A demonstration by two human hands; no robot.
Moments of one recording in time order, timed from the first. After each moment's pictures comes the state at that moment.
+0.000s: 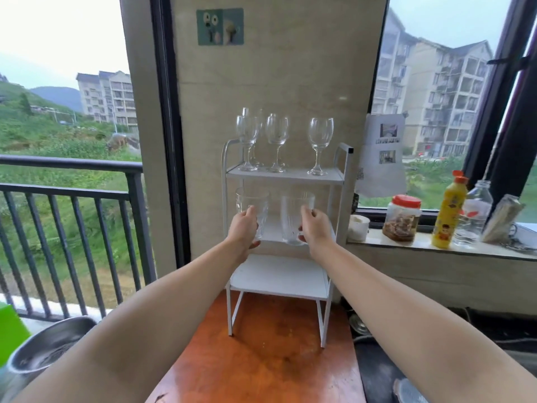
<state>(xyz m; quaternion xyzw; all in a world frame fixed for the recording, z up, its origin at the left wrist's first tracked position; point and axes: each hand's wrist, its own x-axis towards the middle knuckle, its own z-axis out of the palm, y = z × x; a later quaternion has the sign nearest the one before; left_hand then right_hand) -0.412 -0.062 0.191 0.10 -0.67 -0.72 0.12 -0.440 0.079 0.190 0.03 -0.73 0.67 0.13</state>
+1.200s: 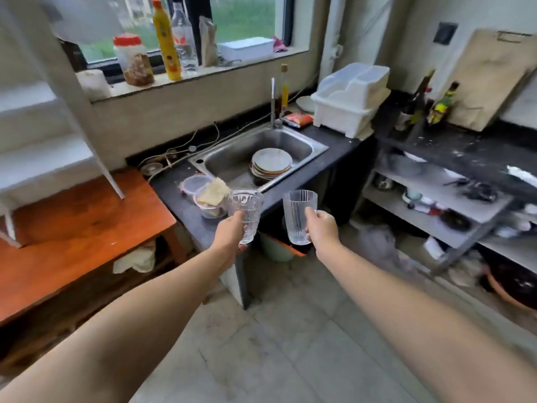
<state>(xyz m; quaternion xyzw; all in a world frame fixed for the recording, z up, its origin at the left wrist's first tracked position) -0.052 0.211 -0.017 -0.04 -0.71 -0.63 -0.31 0.057 0.353 -0.030 -0.47 -0.64 0.55 0.25</state>
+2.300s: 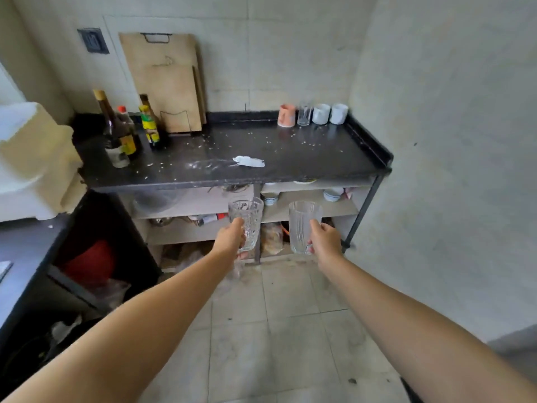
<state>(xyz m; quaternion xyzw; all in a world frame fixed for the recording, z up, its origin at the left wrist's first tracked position) 0.287 0.767 -0.036 -0.34 -0.63 -0.37 -0.59 0.477 0.743 -0.040 -0.74 -0.32 0.38 0.44</state>
